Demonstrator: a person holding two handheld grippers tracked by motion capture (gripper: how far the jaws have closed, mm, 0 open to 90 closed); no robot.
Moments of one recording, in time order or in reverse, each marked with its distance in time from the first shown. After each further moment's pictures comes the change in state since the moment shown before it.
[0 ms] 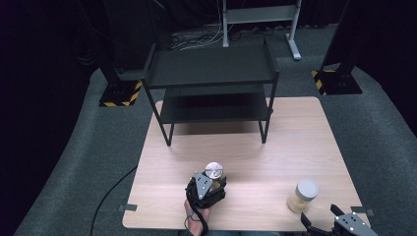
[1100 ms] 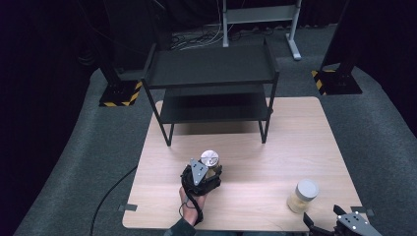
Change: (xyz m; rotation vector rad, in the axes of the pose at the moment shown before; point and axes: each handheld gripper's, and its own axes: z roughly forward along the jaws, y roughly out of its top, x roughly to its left) left arm 0.020 0.033 0.009 -0.006 0.008 0.040; right arm -0.002 0.007 -0.003 0.026 -0.018 0.012
